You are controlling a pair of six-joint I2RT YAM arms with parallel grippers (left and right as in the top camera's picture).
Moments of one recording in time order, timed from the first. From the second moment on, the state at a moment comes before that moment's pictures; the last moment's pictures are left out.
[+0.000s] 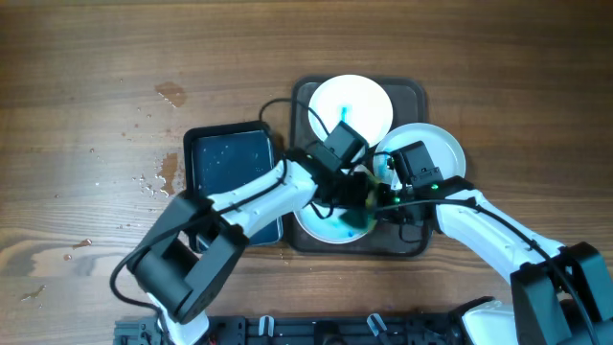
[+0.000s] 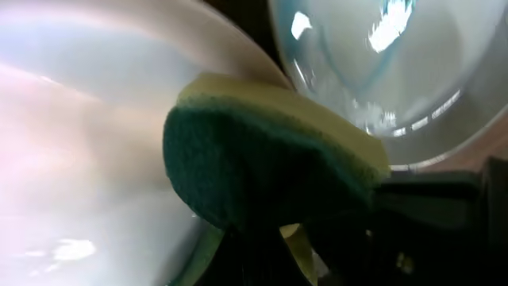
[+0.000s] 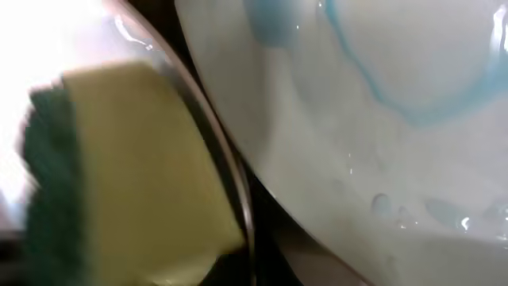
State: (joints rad) left arm -0.77 1.88 1.14 -0.44 0.39 -0.64; right arm 0.37 1.50 0.65 -0.44 -0.23 0.55
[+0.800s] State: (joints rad) left arm -0.69 1.89 1.13 -0.46 0.31 -0.64; right arm 0.36 1.50 0.65 -0.45 -0.22 0.55
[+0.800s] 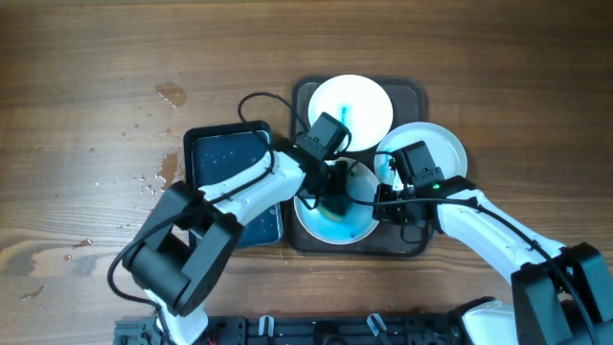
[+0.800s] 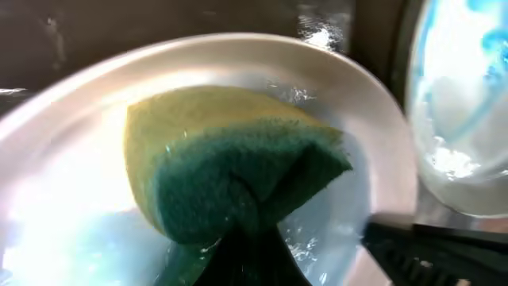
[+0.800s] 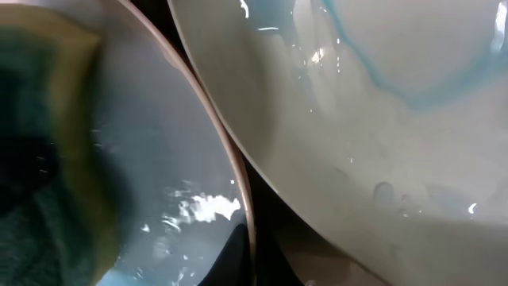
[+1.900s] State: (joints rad) left arm -0.25 1.43 1.11 -0.95 0.08 -0.59; right arm 0.37 1.50 0.65 -0.44 -0.23 0.55
